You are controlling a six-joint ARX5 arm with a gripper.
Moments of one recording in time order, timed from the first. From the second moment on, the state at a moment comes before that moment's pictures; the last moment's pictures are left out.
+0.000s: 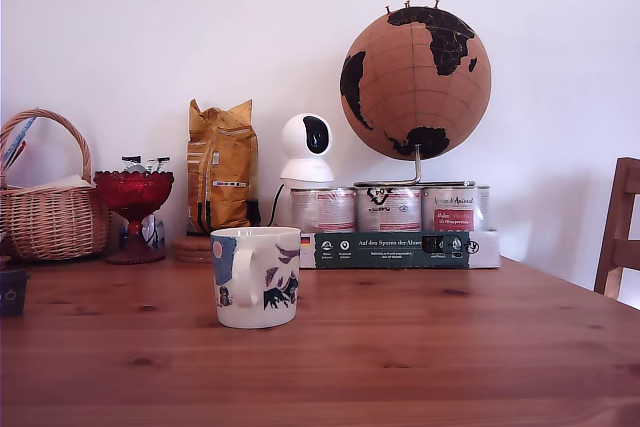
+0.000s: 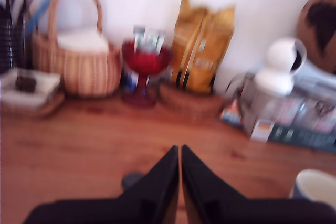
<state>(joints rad) 0.00 0.55 0.11 0.29 0.10 -0.28</state>
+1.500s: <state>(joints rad) 0.05 1.83 0.50 0.89 0.20 -0.02</state>
